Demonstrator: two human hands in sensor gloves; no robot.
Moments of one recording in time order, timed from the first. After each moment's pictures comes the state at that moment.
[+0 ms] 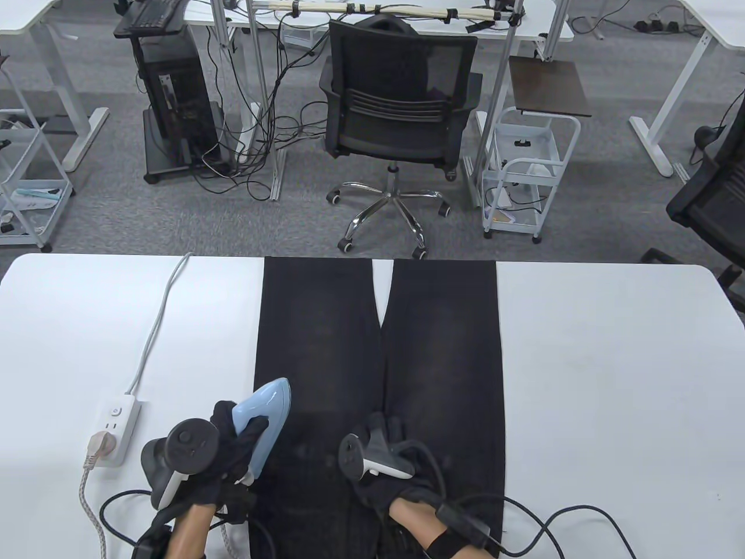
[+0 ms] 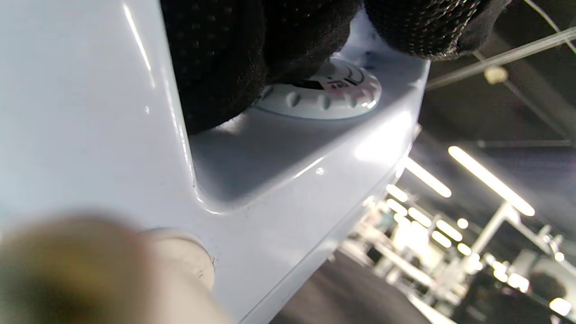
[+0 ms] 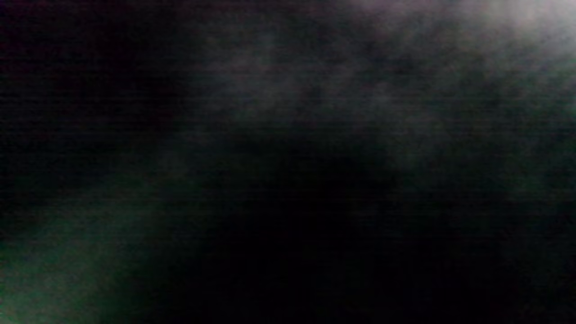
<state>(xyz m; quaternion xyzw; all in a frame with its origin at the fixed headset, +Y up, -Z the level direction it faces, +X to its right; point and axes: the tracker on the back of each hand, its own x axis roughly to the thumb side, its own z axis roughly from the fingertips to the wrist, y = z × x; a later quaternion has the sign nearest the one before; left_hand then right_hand) -0.265 -0.736 -0.312 0.12 0.00 0.28 0.95 0.008 -0.833 -0.336 -0.19 -0.24 -0.95 0.05</state>
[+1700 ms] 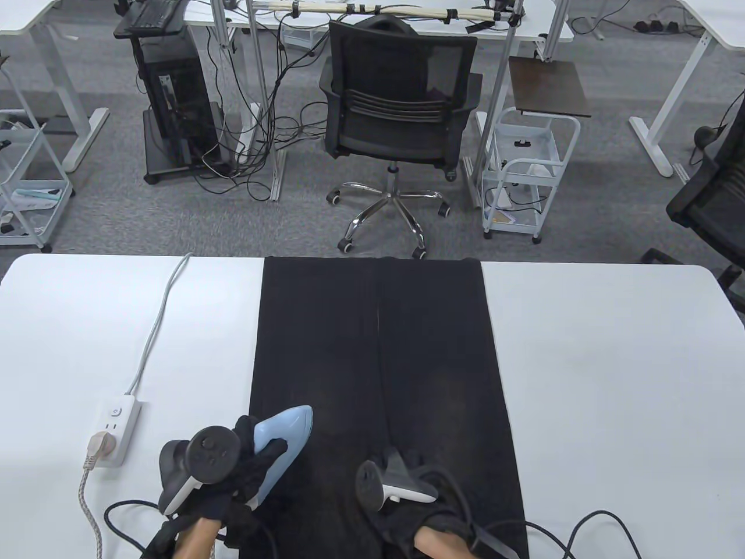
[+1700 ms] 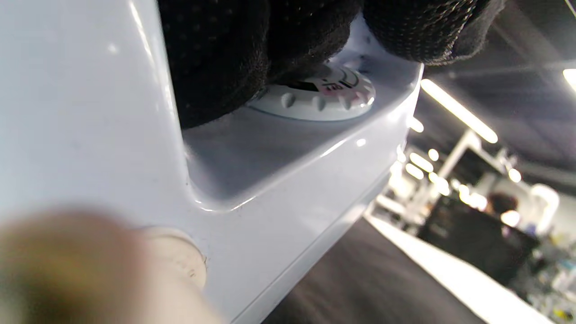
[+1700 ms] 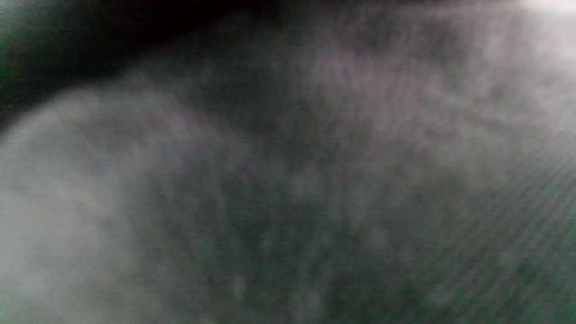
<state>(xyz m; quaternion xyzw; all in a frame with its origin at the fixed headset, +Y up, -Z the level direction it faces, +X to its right) -0.232 -0.733 -0.300 0.03 -0.08 0.23 0.97 0.038 -0.807 -0.301 -0.21 -0.31 -0.93 0.05</state>
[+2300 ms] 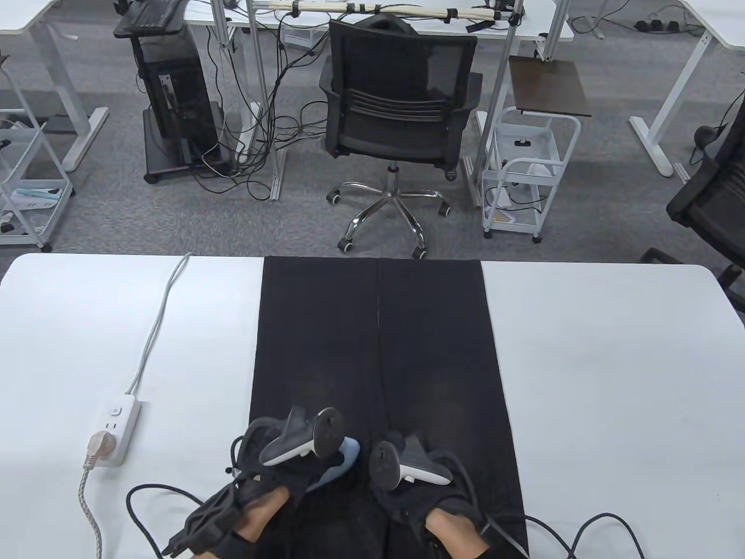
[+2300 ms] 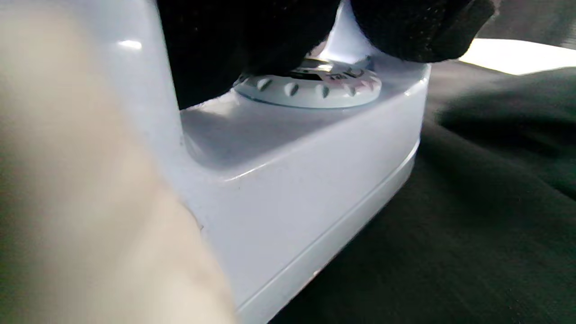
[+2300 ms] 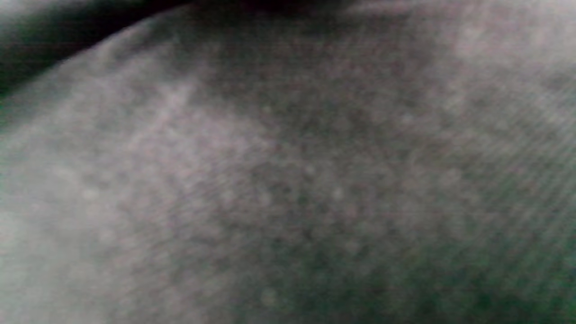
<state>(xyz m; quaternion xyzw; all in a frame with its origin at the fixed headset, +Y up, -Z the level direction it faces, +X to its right) -0.127 -0.761 -0.378 -0.15 -0.12 -0.01 0.98 0.057 -0.821 -0.328 -0.21 -0.29 -0.93 0.01</state>
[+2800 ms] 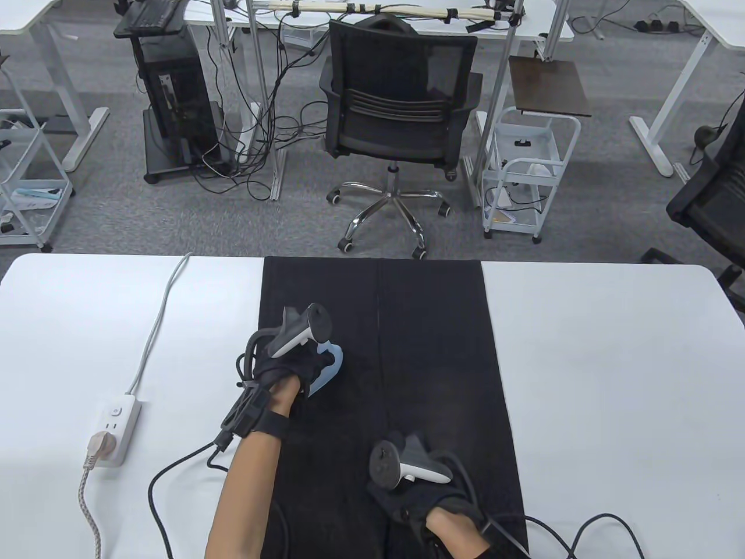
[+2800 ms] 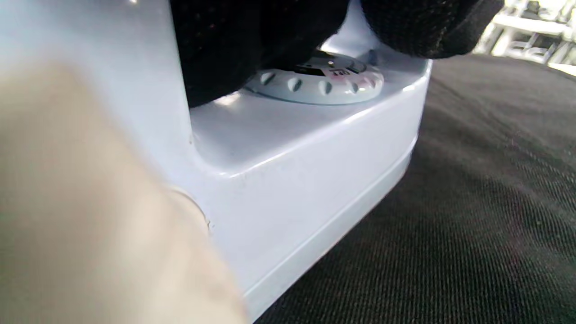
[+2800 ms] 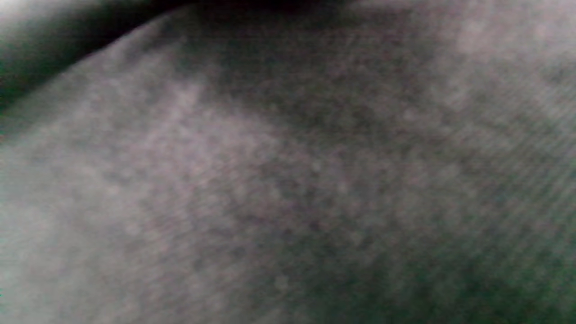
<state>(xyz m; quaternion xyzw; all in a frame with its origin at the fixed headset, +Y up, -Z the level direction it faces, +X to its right) -0.156 -0.757 -0.518 -0.17 0.00 0.03 0.98 0.056 -0.820 -0.328 -0.22 -0.31 -0.93 0.01</state>
